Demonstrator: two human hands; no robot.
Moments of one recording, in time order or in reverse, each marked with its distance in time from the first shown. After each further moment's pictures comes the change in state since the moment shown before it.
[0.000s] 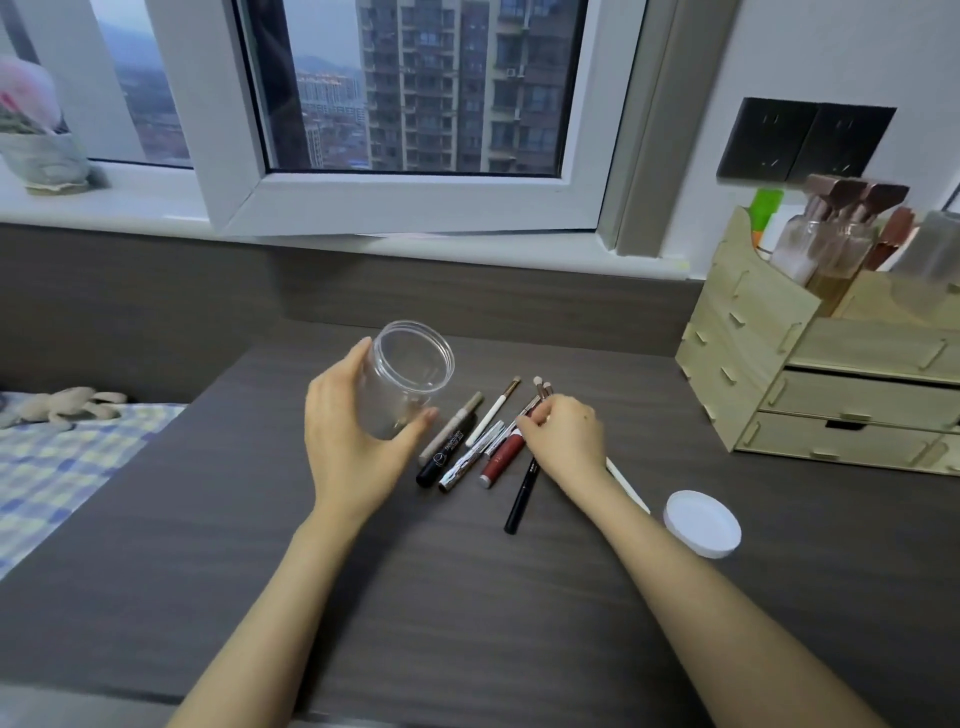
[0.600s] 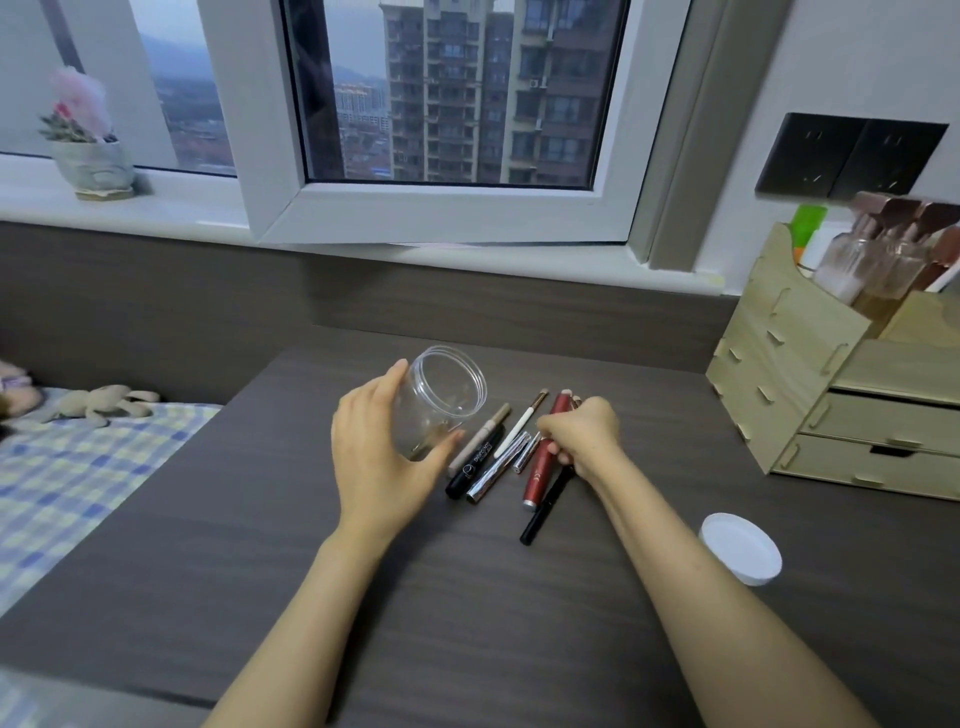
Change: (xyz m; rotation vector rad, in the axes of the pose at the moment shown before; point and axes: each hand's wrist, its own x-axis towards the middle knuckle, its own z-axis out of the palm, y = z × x) left_hand -0.003 -0.010 -0.003 0.084 -0.010 0.064; right_hand 0.027 -0.019 0.010 0.431 -0.106 0.339
